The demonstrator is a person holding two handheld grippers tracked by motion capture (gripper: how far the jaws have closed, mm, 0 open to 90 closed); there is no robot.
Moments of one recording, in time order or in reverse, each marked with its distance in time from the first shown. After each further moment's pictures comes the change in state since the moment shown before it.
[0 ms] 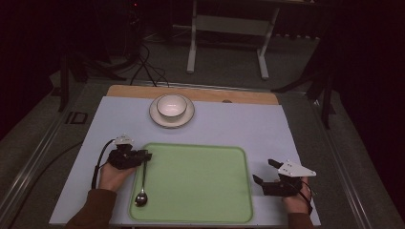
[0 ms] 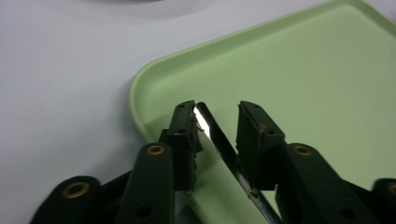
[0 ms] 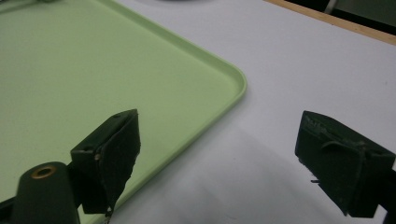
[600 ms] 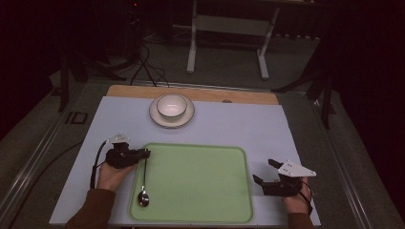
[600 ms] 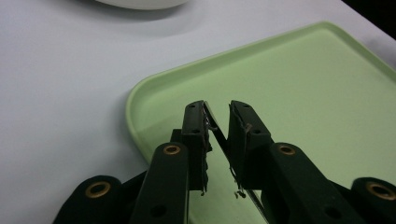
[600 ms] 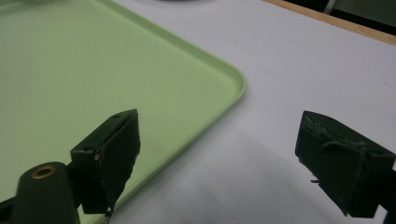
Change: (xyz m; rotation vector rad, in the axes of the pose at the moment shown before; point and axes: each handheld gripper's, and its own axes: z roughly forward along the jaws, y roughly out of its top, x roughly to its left) left arm 0.000 0.002 -0.010 -0.058 -0.053 -0.031; right arm 0.000 0.000 0.000 -0.003 -0.001 0.001
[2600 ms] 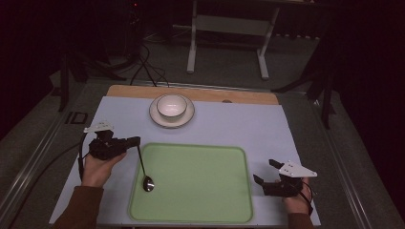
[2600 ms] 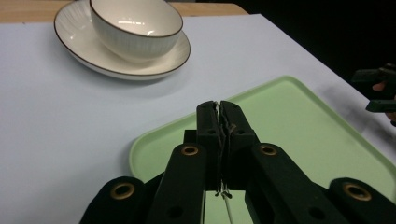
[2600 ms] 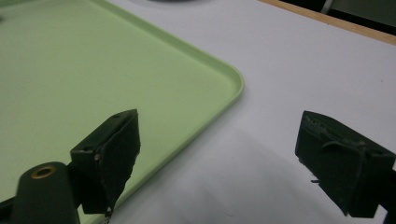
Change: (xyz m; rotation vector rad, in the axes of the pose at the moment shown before) left arm -0.019 0.042 -0.059 -0.108 -0.005 -0.030; right arm 0.000 -0.001 -0.002 -0.004 -0.008 0.009
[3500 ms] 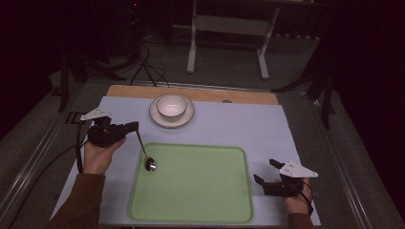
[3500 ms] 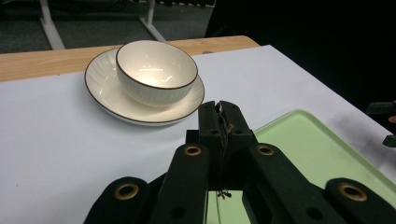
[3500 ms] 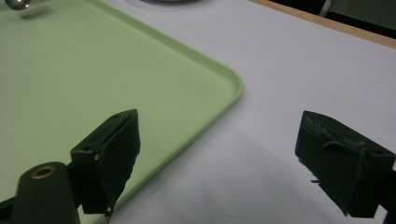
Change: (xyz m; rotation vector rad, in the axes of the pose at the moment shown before) left arm 0.001 0.035 -0.008 -0.083 0.055 0.030; right arm 0.000 0.000 -0.001 -0.011 -0.001 0.002
